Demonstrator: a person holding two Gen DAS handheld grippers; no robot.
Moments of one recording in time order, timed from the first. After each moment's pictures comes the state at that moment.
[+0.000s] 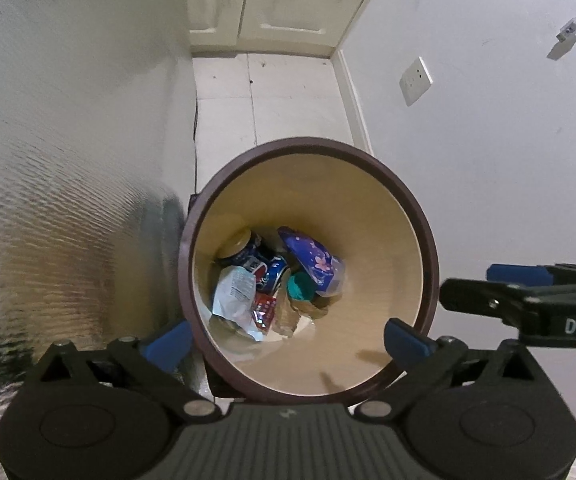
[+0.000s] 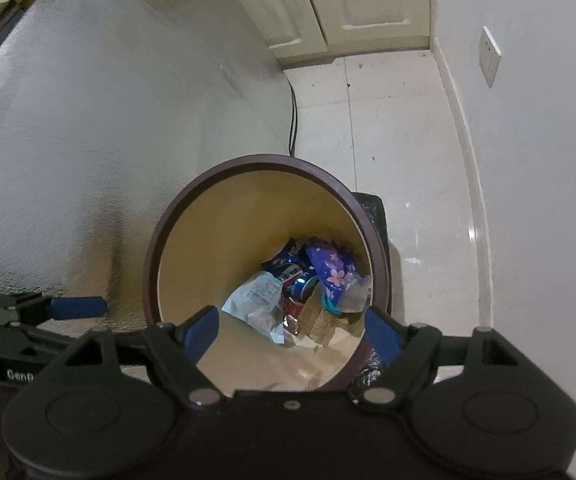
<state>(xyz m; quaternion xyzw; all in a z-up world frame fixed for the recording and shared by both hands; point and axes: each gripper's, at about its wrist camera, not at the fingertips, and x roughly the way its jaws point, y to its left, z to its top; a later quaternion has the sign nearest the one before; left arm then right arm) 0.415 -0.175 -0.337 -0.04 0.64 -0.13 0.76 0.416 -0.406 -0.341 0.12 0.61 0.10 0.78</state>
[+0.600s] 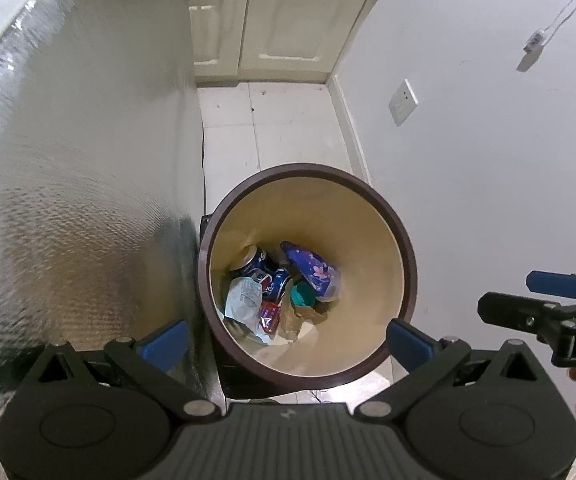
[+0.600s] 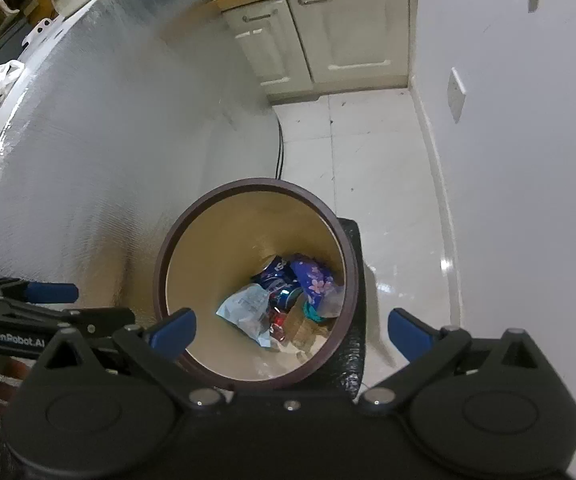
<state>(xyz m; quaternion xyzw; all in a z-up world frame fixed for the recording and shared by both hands) 0.385 -0.168 -0.281 -0.02 0.61 -0.13 0.78 0.369 -0.414 -0.284 0.10 0.57 0.07 0.82</state>
